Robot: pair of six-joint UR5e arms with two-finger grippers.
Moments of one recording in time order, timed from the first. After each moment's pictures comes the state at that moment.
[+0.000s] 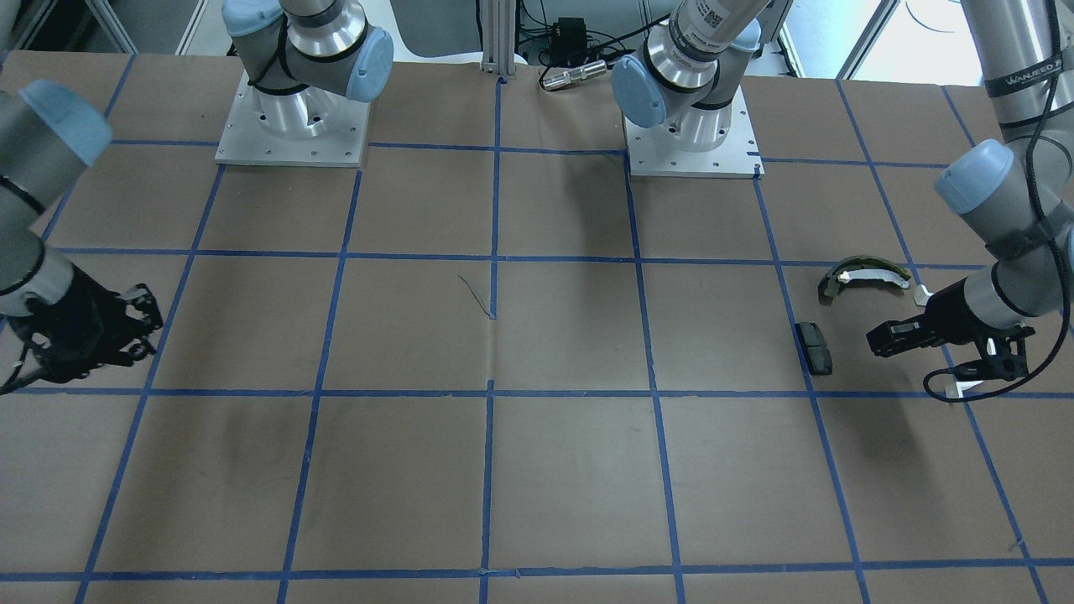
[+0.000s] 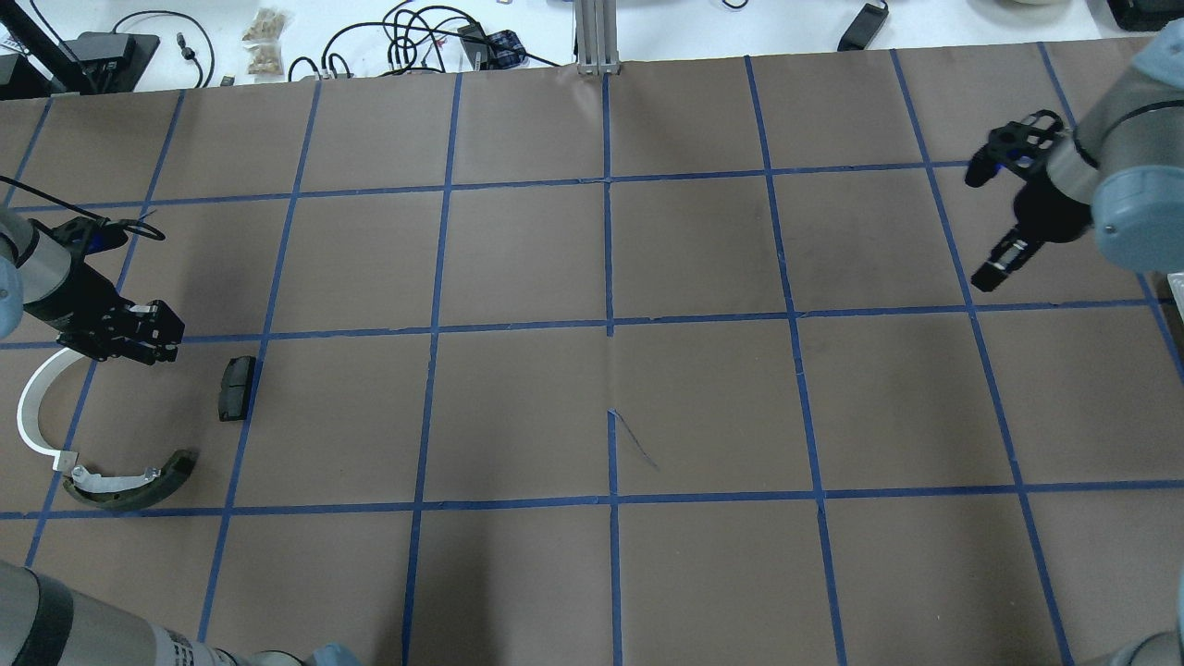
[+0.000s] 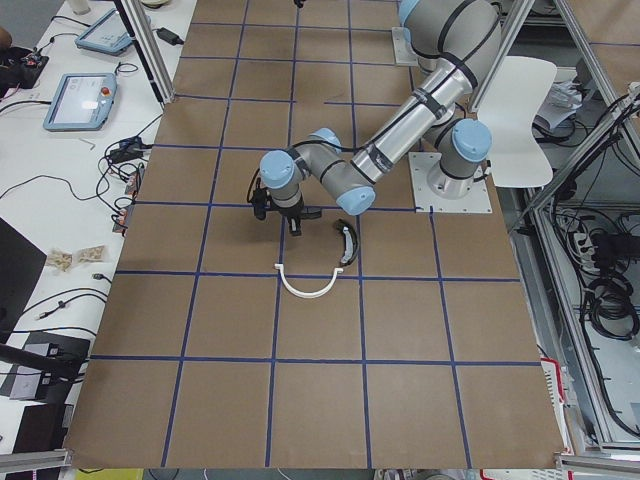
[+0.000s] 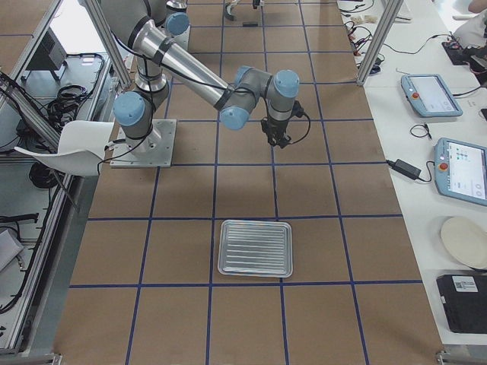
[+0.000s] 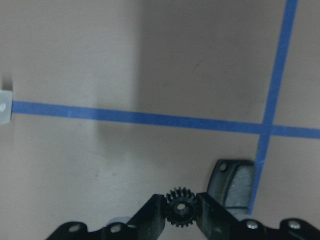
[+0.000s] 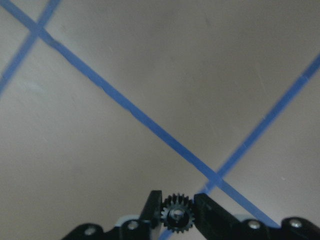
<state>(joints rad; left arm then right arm) -0.91 -1.94 -1.83 -1.11 1.53 0.54 1.25 -1.33 1.85 -2.06 -1.54 -0.97</state>
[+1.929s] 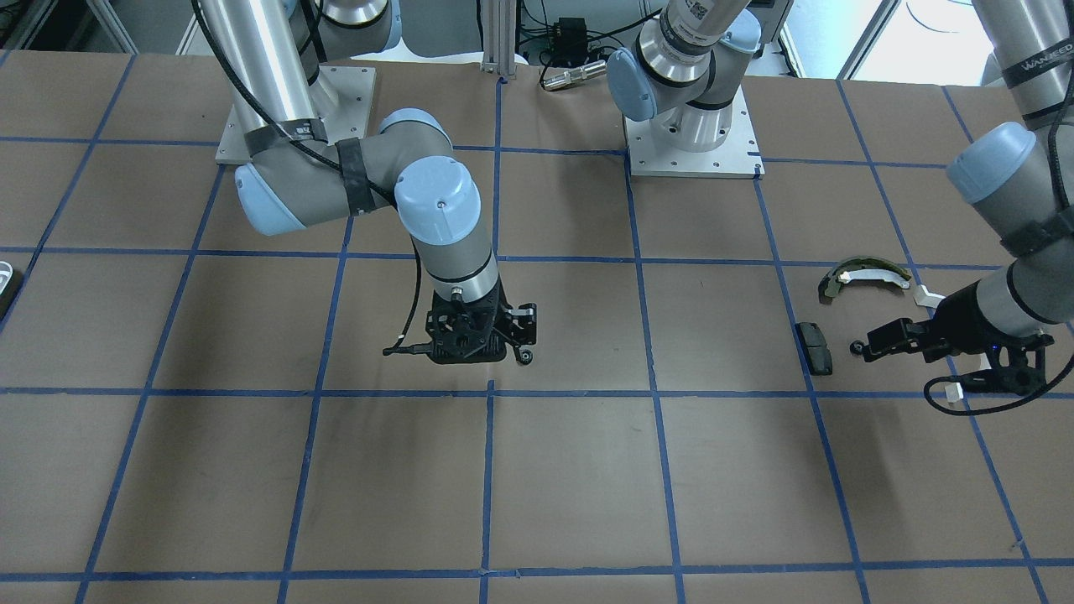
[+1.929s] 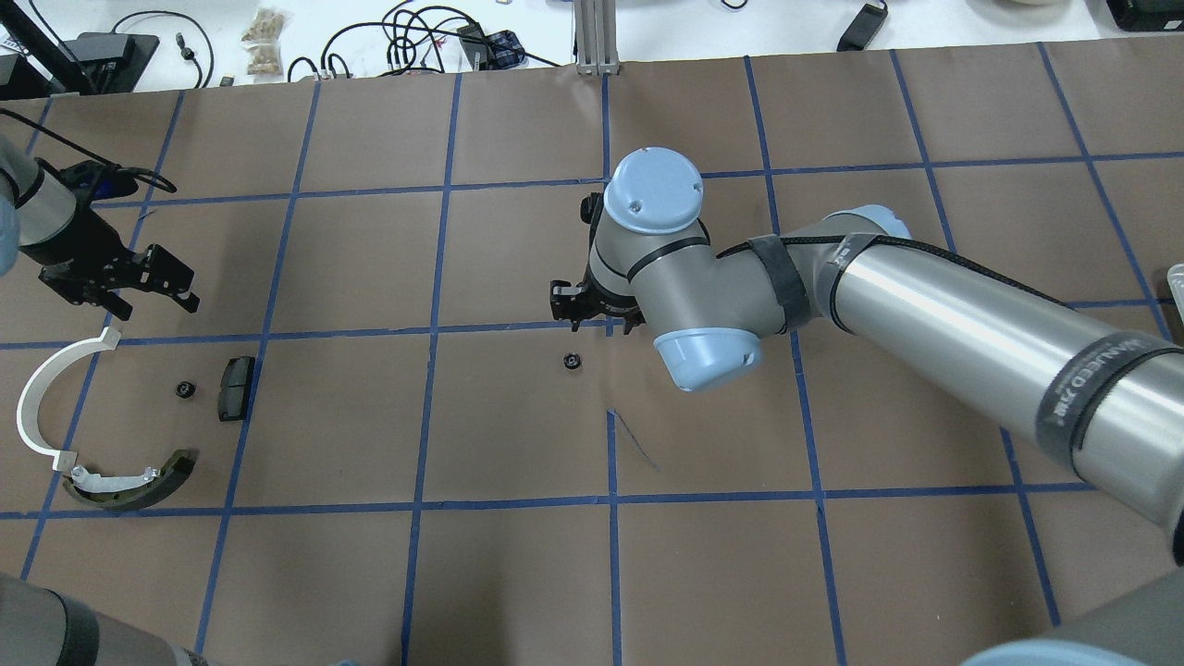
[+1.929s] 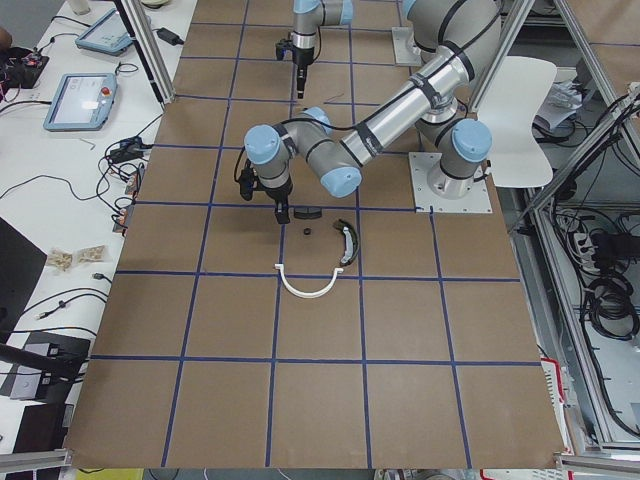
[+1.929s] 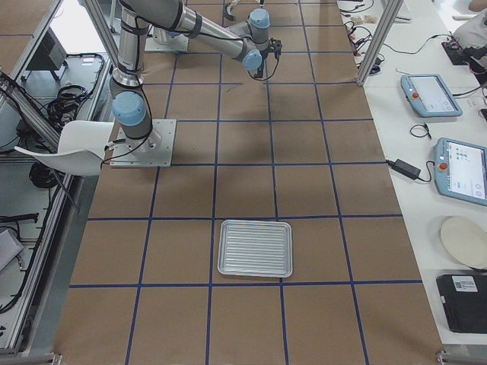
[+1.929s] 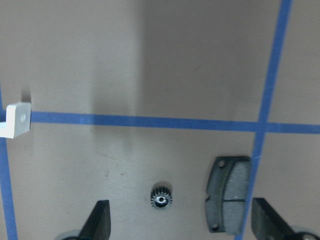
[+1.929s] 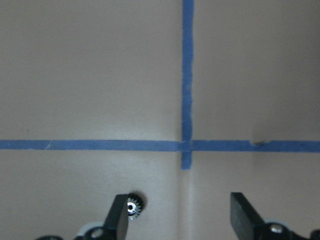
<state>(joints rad) -1.05 -1.91 -1.69 -1.25 1.56 0.51 1.91 -1.18 1.82 -2.37 -1.46 0.35</state>
